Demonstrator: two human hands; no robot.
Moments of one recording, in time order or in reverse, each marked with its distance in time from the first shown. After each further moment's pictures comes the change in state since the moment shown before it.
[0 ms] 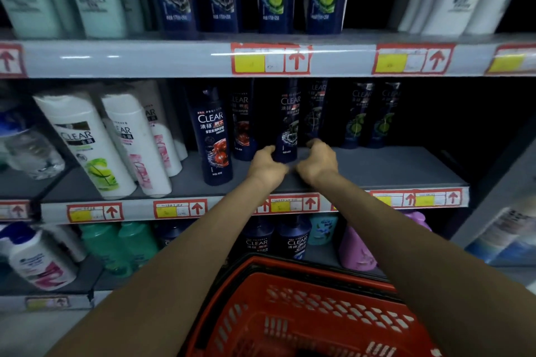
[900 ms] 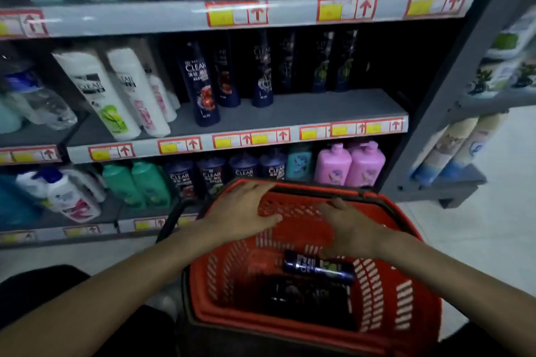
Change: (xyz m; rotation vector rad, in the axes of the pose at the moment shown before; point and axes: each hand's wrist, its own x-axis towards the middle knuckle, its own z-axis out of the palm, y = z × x) left_hand -0.222 -0.075 -0.014 0.799 -0.360 0.358; right_hand -0.254 0.144 -0.068 -0.554 -0.596 -0.192
